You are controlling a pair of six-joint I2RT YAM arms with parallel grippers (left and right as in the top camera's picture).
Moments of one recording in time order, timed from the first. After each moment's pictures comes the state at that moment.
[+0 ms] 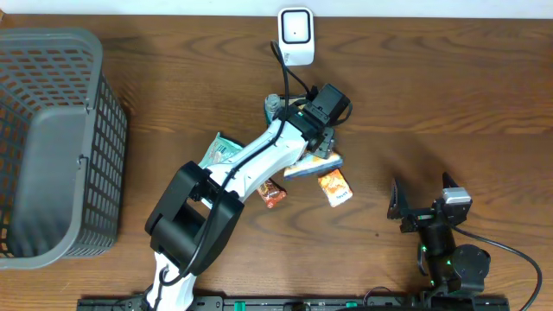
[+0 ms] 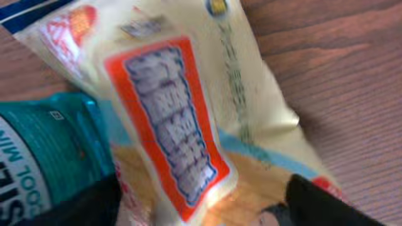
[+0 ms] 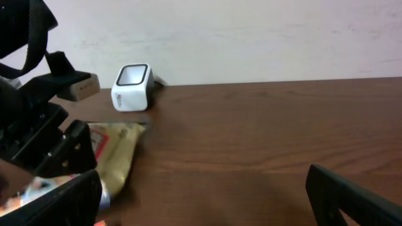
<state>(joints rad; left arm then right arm) -0.72 2.04 1.53 -0.68 -0.17 -0.33 -0.06 0.01 0.01 -0.06 -0.19 0.09</state>
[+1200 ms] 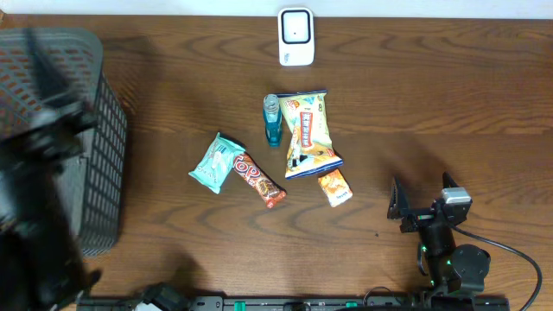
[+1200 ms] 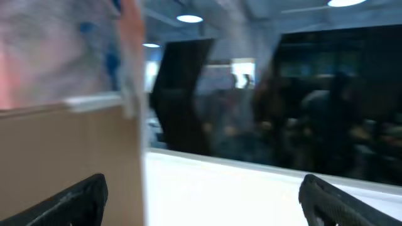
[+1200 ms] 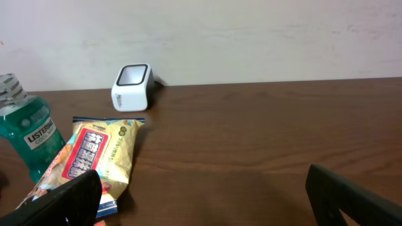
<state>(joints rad) -0.58 0.88 1.62 -0.28 -0.92 0.36 -0.06 0.02 0.01 -0.06 -0.19 0.09</state>
